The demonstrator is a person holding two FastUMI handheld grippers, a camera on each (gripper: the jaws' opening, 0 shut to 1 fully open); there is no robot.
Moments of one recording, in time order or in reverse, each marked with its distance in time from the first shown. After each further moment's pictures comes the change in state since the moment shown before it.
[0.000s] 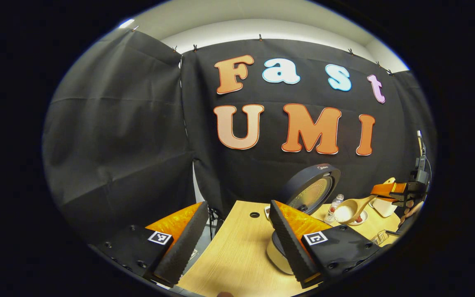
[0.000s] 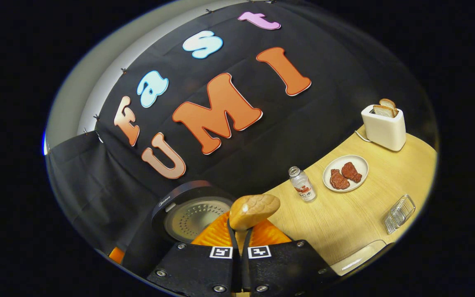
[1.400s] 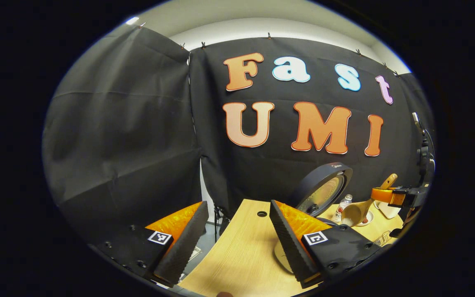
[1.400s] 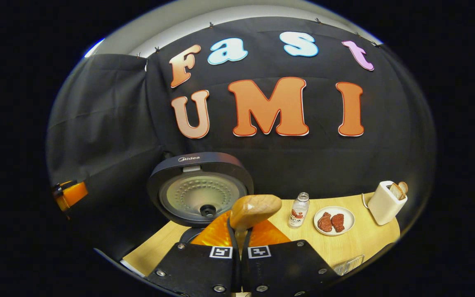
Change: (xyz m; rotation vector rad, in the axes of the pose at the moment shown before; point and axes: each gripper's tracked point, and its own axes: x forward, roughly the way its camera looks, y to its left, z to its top) left arm 0.010 0.026 -0.010 -0.005 0.013 0.051; right arm 0.004 0.035 -0.018 -0.619 0.020 0.067
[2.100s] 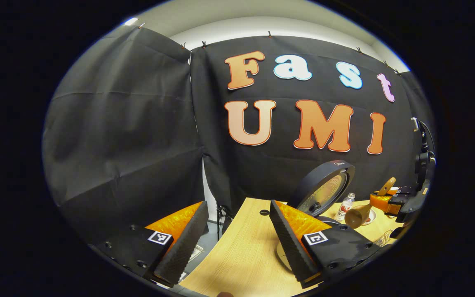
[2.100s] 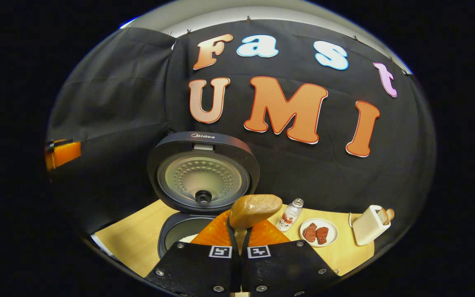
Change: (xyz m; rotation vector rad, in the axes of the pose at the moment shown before) left arm -0.001 -0.002 -0.003 -0.010 0.010 0.009; right arm -0.001 0.003 -0.012 -0.158 0.034 0.000
